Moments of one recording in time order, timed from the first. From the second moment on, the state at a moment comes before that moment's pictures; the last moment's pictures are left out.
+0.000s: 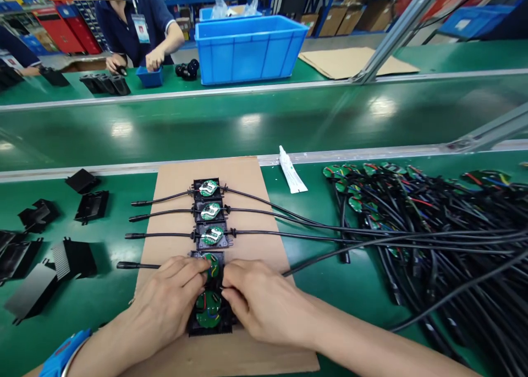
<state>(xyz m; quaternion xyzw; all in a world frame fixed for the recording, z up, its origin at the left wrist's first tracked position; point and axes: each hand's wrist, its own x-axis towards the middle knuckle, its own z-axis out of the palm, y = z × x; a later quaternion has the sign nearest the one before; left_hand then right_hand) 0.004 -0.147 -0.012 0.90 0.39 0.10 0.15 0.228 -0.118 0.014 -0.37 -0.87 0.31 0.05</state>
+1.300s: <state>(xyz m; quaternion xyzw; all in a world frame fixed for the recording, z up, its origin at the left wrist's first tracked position) -0.018 -0.104 0.001 0.83 0.51 0.19 0.08 0.244 -0.068 0.000 -0.41 -0.88 0.16 0.19</state>
